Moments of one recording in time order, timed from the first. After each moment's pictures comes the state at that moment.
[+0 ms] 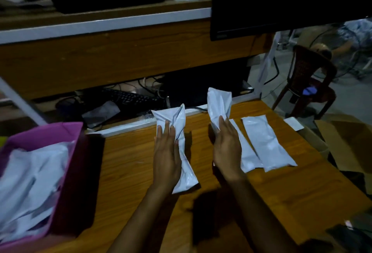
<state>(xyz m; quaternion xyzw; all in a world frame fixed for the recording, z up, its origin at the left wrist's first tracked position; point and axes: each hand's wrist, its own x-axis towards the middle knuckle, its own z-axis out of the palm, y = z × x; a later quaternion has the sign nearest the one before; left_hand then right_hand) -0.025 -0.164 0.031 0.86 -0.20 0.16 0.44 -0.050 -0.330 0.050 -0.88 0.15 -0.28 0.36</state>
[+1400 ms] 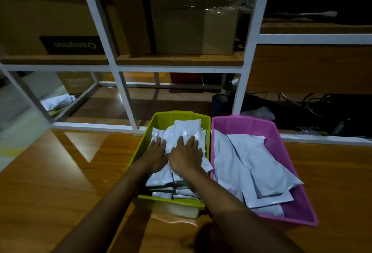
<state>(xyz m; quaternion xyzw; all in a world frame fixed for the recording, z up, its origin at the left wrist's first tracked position) 0.055 0.489 0.019 0.98 -0.05 -0.12 0.14 0.030 0.346 0.061 -0.97 -0.04 0.08 0.23</state>
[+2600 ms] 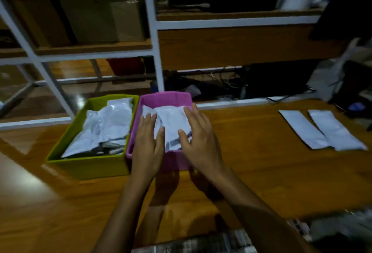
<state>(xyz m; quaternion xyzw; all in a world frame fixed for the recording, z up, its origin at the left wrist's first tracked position) -0.152 0.217 0.111 0.87 -0.08 0.22 0.43 -0.163 0.072 0.135 -0.91 -0.09 -0.22 0.34</state>
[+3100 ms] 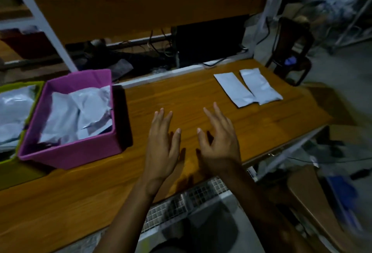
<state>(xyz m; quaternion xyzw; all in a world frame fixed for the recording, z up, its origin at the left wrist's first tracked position) -0.209 -0.003 0.061 0.87 -0.24 0.10 0.42 -0.269 -0.149 0.086 -0.90 0.10 -0.24 0.35</state>
